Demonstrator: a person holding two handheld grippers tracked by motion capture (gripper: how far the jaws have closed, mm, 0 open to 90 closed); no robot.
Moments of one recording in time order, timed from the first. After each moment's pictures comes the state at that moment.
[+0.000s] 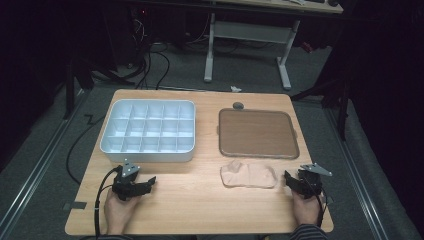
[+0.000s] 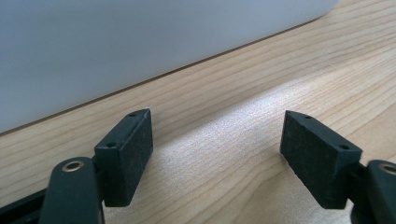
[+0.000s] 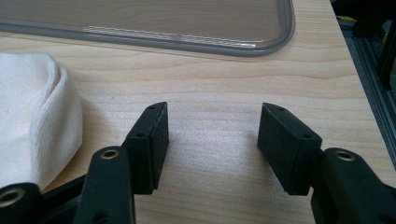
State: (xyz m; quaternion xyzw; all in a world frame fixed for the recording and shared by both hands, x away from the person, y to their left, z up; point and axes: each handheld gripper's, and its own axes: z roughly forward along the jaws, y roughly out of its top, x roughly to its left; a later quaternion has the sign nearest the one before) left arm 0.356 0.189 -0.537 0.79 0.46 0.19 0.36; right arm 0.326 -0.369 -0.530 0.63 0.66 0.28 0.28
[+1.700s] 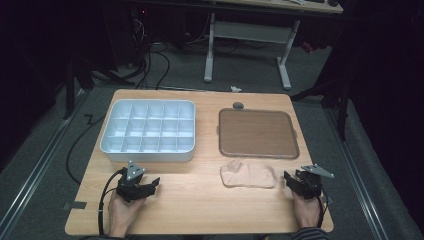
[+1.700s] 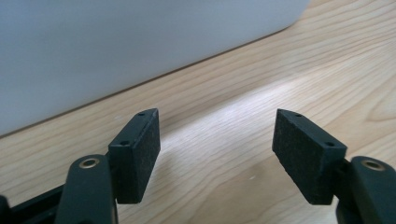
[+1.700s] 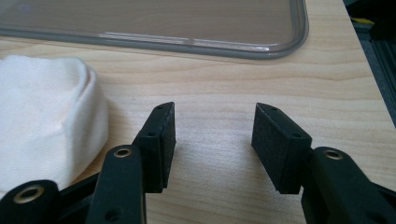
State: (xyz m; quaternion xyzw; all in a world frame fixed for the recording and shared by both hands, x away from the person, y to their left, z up) left arm 0.343 0.172 -0.526 0.79 0.45 0.19 0.38; right arm 0.321 -0.368 -0.527 0.63 0.66 0.31 0.27
